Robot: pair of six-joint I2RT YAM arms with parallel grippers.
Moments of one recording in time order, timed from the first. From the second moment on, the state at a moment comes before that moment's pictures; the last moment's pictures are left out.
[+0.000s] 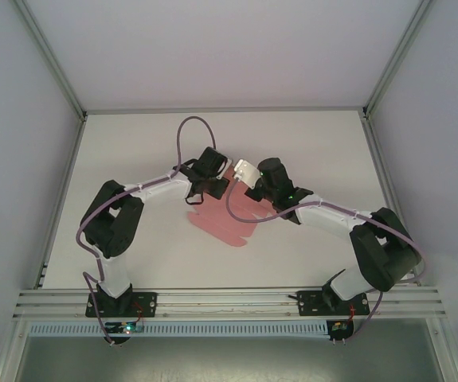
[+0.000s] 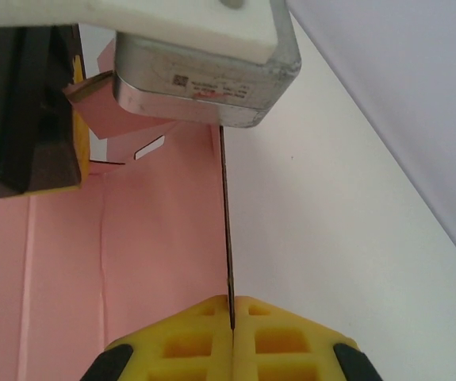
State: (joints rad) left arm -0.60 1.87 1.25 -0.35 0.03 -0.11; right arm 0.60 1.50 0.80 0.14 0.07 -0.55
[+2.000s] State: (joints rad) left arm -0.14 2.08 1.45 -0.26 0.33 -0.38; right arm 0.66 1.49 0.68 0.32 0.16 -0.89
